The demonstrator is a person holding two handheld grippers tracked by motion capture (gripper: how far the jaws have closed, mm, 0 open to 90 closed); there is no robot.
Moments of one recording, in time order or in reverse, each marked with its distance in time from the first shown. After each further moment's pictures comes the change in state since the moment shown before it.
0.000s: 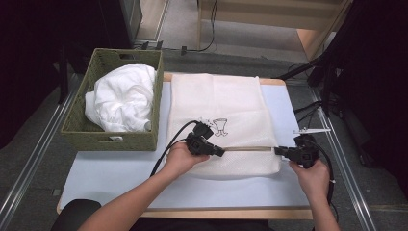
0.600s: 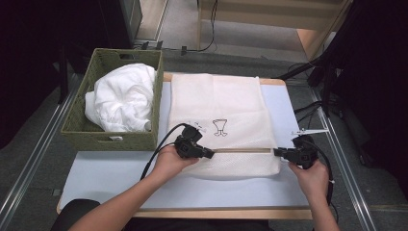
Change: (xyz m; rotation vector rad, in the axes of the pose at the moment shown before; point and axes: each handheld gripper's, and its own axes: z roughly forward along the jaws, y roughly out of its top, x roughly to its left) left arm 0.007 -0.023 -0.019 -0.012 0.031 -0.018; right arm 0.000 -0.002 0.003 0.020 -0.013 -0.023
